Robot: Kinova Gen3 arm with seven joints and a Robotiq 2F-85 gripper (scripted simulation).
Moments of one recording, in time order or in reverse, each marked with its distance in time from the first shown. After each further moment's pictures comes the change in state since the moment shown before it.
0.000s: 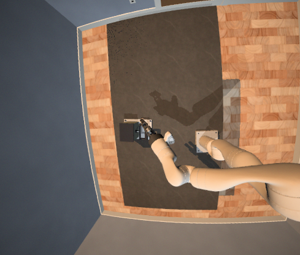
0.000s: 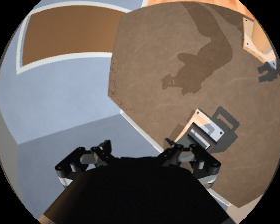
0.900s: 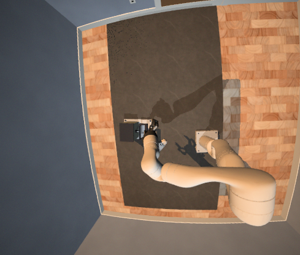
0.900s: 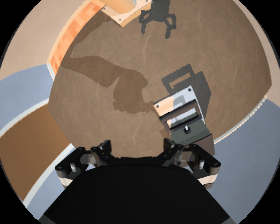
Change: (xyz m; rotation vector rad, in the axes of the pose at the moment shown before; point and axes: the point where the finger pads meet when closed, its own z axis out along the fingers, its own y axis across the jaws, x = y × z) arm 0.012 0.077 0.038 -0.224 0.440 0.984
